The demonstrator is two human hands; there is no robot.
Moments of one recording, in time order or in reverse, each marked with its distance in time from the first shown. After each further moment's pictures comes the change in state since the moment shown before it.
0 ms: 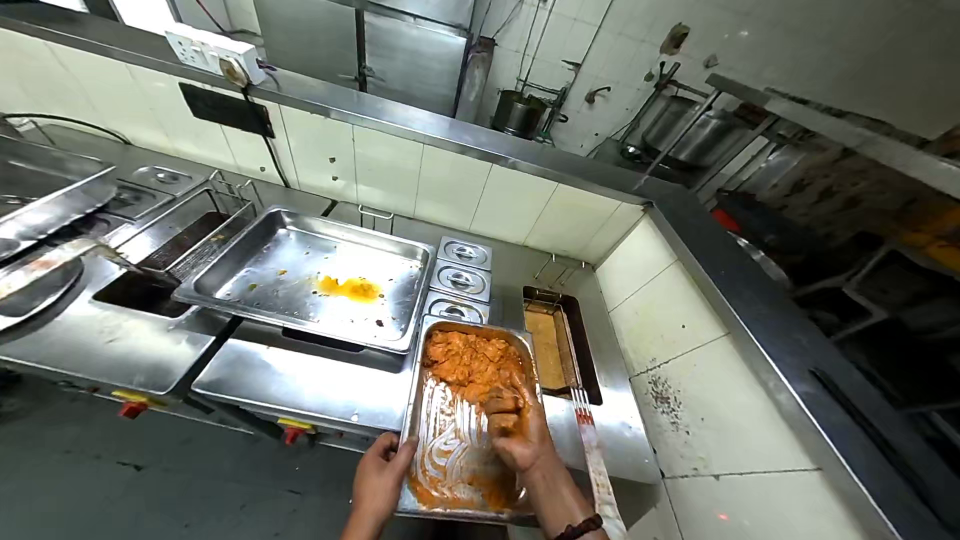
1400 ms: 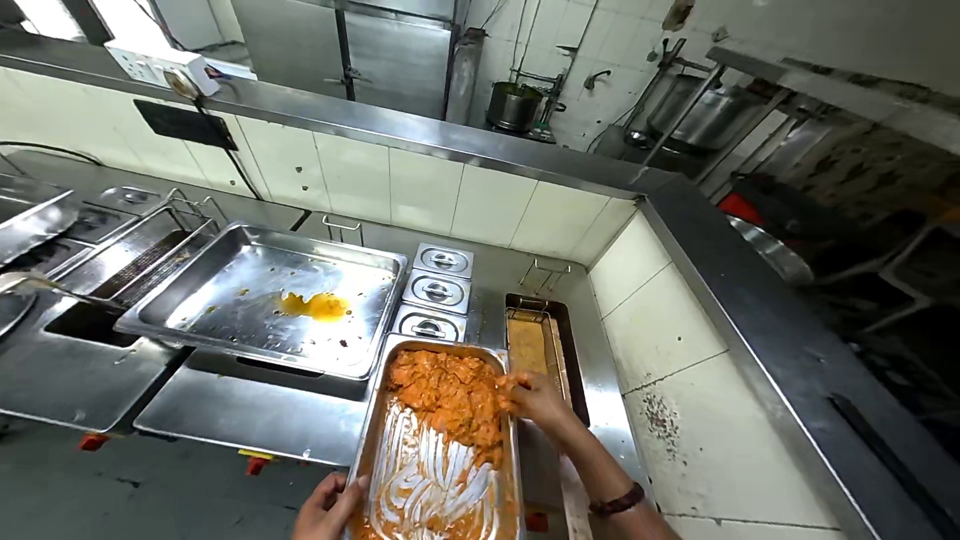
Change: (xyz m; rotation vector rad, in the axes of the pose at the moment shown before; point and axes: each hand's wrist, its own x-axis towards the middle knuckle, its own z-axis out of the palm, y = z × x) left_hand -0.014 0.007 0.002 -0.161 0.058 -0.023; right_hand 0.038 -0.146 -0.005 -1.670 0.088 -0.215
